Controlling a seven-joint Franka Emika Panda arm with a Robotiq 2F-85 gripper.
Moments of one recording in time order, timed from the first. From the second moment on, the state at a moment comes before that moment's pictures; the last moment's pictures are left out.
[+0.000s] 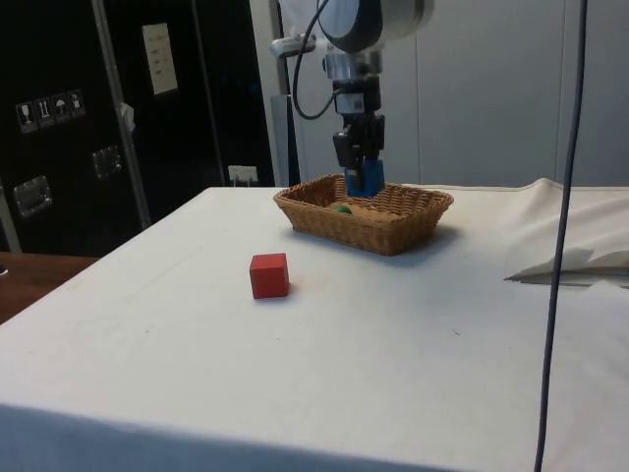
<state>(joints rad) 0.21 0.23 -0.58 -2.33 0.16 2.52 -0.28</state>
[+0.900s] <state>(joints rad) 0.21 0.34 -0.58 -2.35 0.32 2.60 -0.28</state>
